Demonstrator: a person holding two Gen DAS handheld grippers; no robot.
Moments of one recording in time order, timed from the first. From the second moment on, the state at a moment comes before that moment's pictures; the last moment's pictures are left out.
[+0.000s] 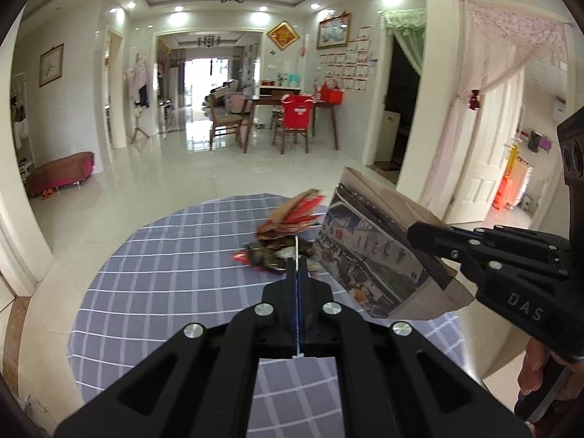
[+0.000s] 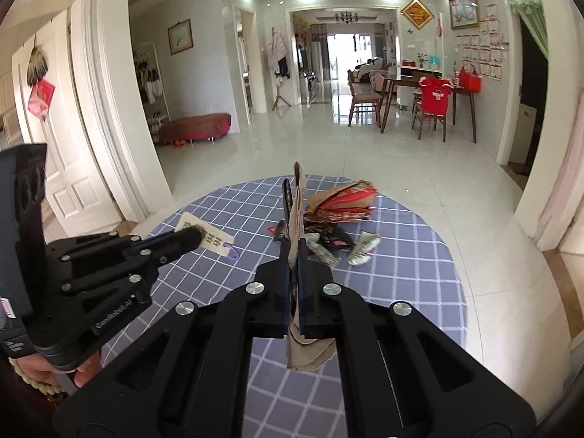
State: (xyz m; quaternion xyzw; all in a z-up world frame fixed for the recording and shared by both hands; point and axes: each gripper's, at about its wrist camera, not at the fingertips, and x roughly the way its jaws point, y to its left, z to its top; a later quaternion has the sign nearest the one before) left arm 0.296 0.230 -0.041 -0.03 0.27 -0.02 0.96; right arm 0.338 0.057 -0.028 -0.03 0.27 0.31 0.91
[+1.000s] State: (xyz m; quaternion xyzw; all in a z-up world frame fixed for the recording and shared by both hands) left arm 0.380 -0.150 -0.185 0.08 0.42 -0.25 0.87; right arm 0.318 -0.299 -0.156 0.12 0.36 0.06 0.92
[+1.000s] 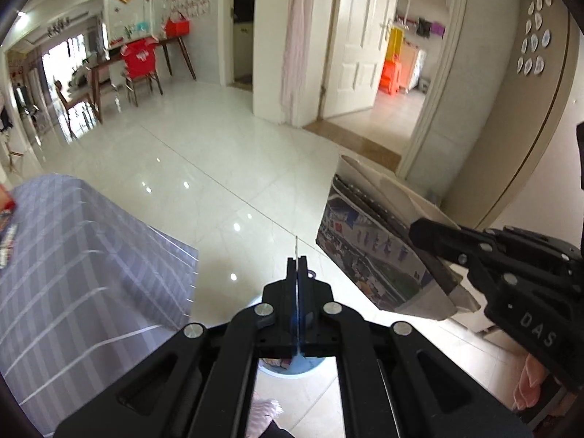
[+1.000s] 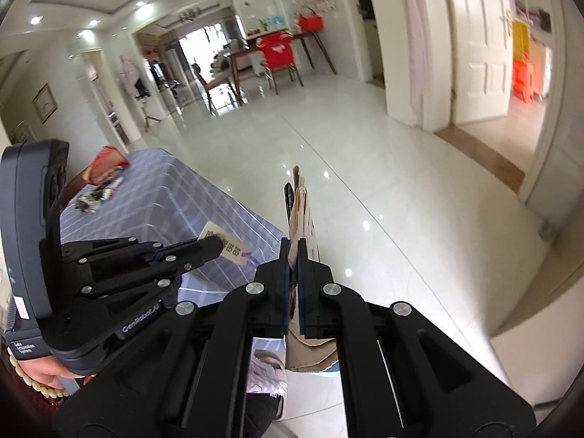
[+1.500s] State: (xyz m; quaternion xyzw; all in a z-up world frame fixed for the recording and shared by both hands) left arm 0.403 -0.147 -0.210 0.09 0.45 -0.21 0.86; right arm 0.337 -0.315 -0.205 0.14 0.39 0.06 0.91
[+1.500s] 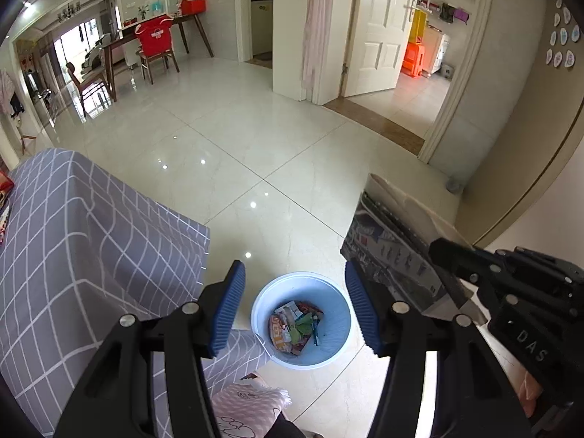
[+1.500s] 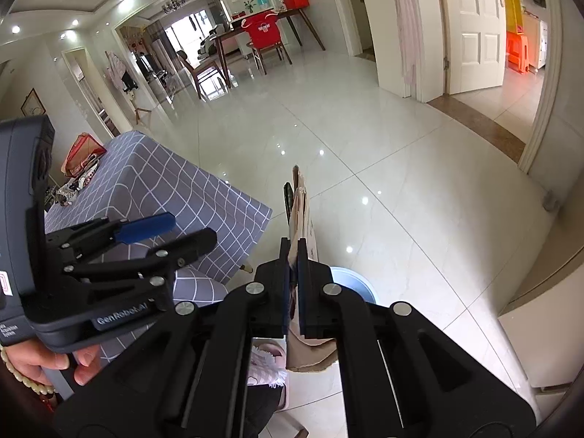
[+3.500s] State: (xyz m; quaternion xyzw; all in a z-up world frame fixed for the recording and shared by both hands) left arm 0.427 0.224 -0.134 -0.09 0.37 0.04 0.92; right arm 0.427 -0.030 -0.127 0.05 0.36 0.21 0.91
